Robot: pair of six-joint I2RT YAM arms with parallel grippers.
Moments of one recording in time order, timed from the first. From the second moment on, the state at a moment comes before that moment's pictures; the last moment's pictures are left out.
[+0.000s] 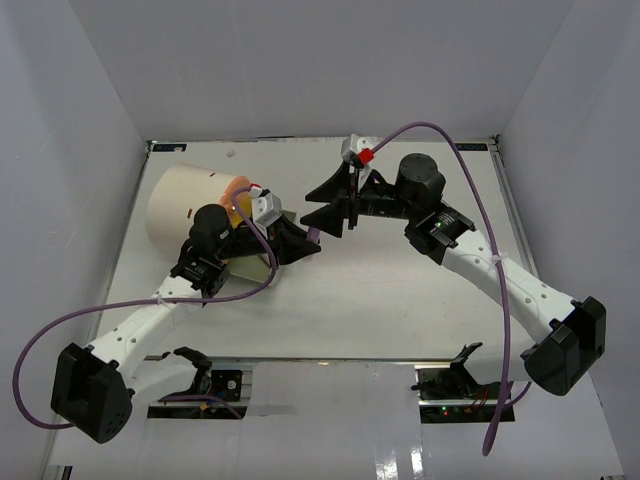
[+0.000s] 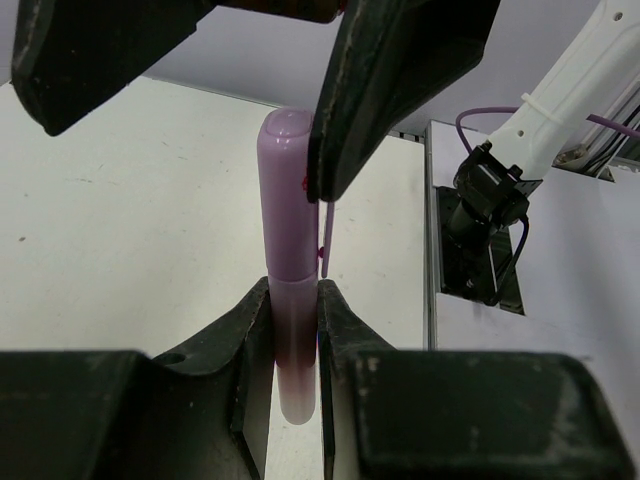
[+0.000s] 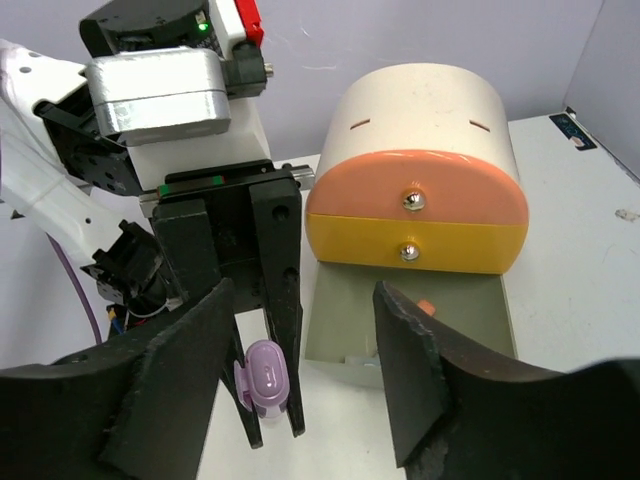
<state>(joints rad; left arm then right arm) -0.51 1.06 0.73 0.37 0.91 -0.16 0.72 1.31 1.22 0.13 -0.75 0.11</state>
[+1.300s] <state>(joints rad) -0.48 1.08 0.71 0.45 0.94 -0.28 0.74 1.30 1.13 0.28 -0.79 0.15</state>
